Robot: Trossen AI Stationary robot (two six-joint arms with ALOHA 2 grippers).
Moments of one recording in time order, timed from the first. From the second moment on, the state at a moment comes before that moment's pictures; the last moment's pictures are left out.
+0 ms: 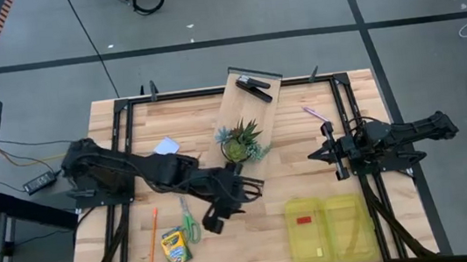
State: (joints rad) left arm -0.33 1.68 1.66 -0.70 0.01 0.13; right arm 0.14 0.01 0.01 0.05 0.01 -0.13
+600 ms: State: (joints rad) left arm -0.48 1.47 1.41 -0.98 0.08 0.34; right arm 0.14 0.01 0.01 0.04 0.01 -0.13
